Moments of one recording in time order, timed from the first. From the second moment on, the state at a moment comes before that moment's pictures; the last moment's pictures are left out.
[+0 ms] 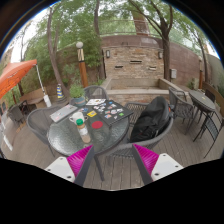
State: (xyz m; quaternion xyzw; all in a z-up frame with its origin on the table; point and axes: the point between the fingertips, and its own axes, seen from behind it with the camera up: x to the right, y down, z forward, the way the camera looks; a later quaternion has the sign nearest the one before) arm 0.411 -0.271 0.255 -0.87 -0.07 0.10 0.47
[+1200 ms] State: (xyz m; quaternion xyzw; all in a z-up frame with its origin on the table) arm 0.156 -0.043 0.086 -0.78 -0.08 0.08 0.61
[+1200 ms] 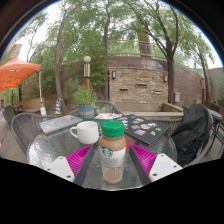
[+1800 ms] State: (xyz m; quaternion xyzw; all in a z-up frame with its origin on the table) arm 0.148 0.030 0.091 -0.78 -0.10 0.08 0.62
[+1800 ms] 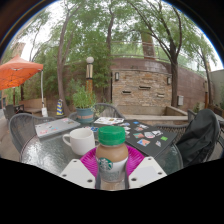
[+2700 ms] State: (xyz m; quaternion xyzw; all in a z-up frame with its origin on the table) arm 0.095 0.190 0.139 -0.38 -0.72 -0.54 0.23
